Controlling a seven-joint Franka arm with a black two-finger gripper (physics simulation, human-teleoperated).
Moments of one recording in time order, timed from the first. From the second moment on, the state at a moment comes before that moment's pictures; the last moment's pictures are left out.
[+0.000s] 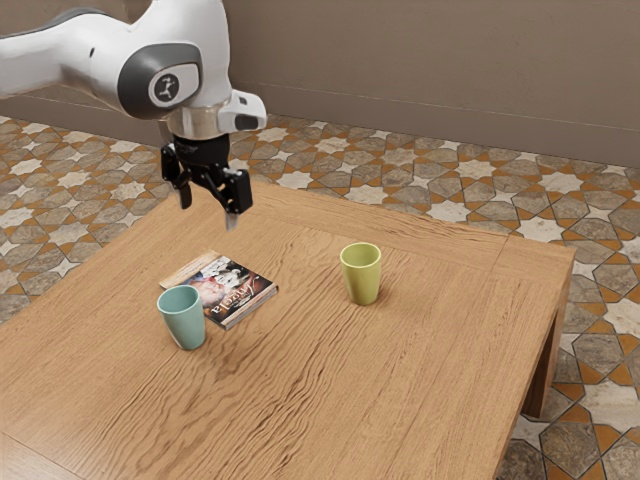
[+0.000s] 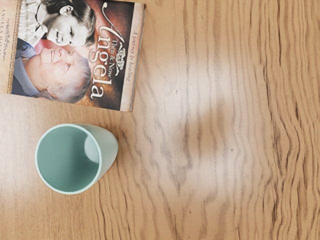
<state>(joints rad) -0.06 -0.02 -0.08 -1.78 0.15 1.71 -0.10</state>
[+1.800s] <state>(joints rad) 0.06 0.08 -0.03 -2.12 0.13 2.15 -0.24</state>
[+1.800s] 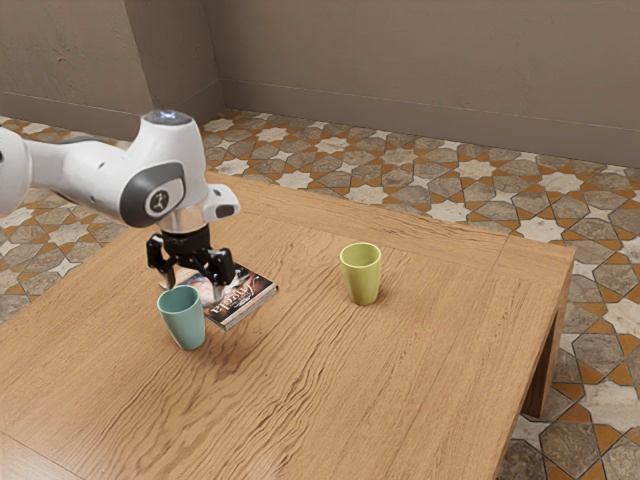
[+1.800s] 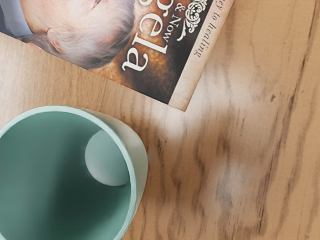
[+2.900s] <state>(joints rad) 0.09 0.21 -0.01 -2.12 0.13 2.30 -0.24</state>
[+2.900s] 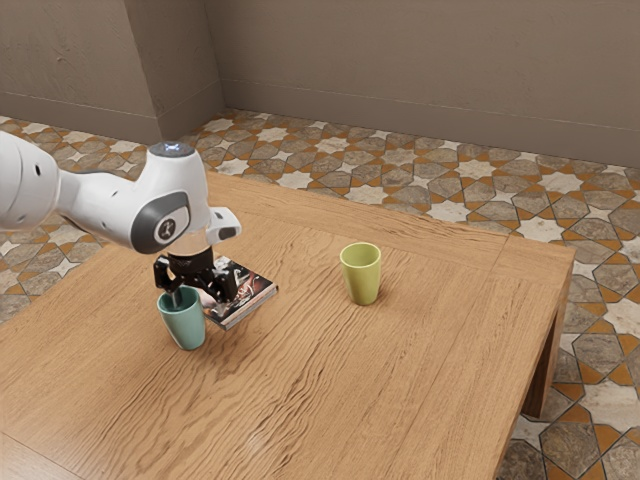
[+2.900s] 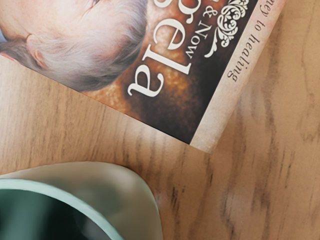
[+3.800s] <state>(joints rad) 0.08 0.21 -0.01 -2.12 0.14 2.31 -0.24</state>
